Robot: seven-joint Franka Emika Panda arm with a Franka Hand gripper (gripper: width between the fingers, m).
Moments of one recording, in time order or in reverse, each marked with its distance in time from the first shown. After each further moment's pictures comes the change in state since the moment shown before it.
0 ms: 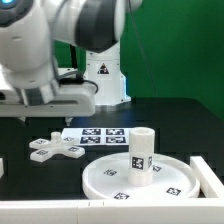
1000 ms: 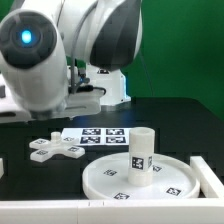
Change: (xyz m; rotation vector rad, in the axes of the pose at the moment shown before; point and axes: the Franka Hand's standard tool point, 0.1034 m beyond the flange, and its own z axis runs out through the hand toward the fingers) arm -0.008 -0.002 -0.006 -0.016 -0.327 -0.038
